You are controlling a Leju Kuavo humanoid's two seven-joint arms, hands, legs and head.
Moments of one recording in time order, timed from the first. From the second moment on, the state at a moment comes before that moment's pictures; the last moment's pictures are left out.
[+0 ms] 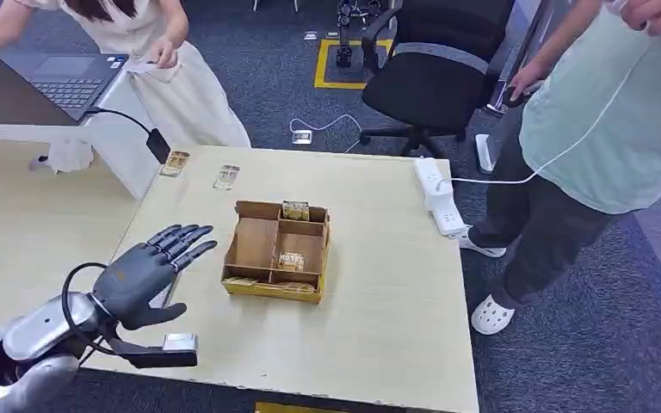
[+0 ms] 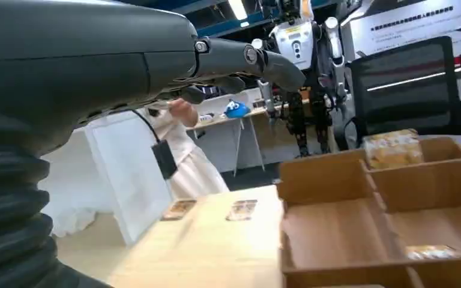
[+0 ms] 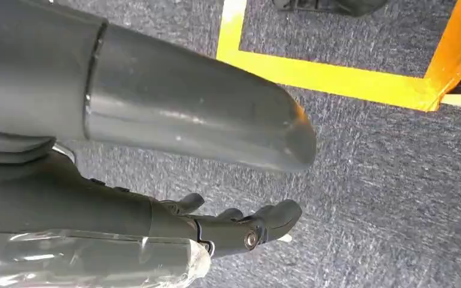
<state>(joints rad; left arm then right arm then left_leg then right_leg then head) -0.12 0.77 -0.51 -1.91 -0.81 0.02 -0.06 -0.07 -0.04 -0.06 0.00 0.41 -0.38 -0.31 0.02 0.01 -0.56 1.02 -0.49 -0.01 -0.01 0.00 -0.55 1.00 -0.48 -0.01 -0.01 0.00</state>
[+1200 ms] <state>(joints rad) 0.02 0.29 -0.57 -1.81 -1.29 0.10 0.34 -0.08 0.01 -0.06 0.00 0.33 -0.42 -0.25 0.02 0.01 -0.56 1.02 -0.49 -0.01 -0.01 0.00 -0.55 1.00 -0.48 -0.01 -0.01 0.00</state>
